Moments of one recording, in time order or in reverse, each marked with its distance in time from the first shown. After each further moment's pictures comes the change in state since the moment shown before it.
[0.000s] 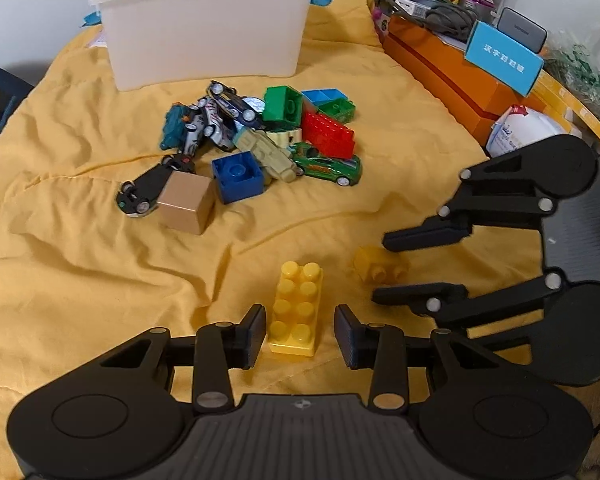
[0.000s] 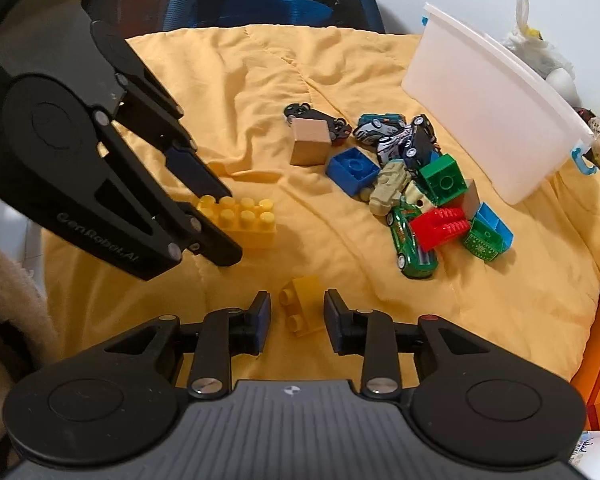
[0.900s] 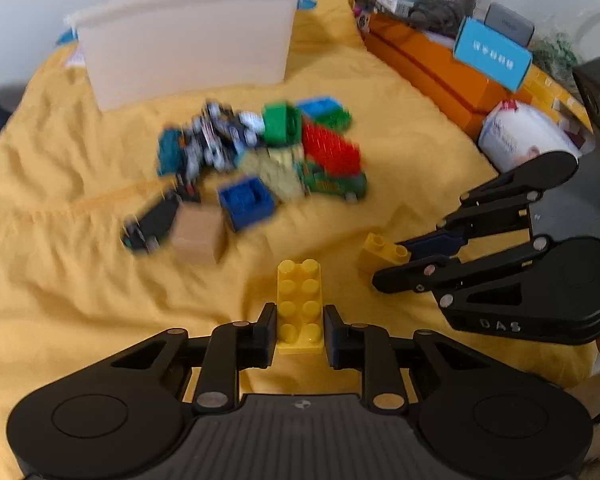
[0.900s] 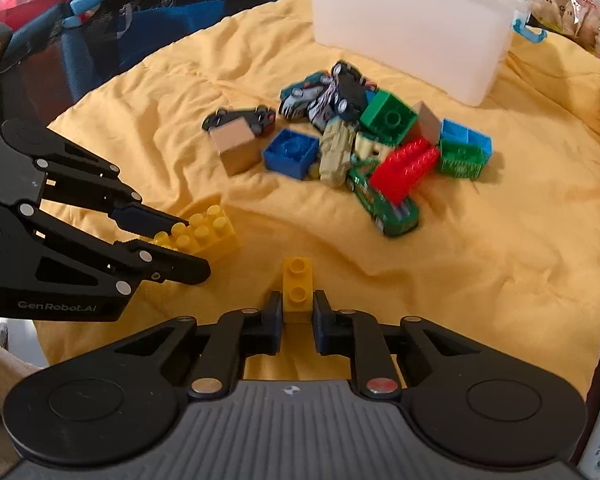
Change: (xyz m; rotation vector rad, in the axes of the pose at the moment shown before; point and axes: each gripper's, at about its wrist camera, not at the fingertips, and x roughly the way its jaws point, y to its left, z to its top) left arm -0.005 0.024 0.025 0.097 0.000 -0.043; right arm 0.009 -0.036 0.012 0.453 0.047 0.027
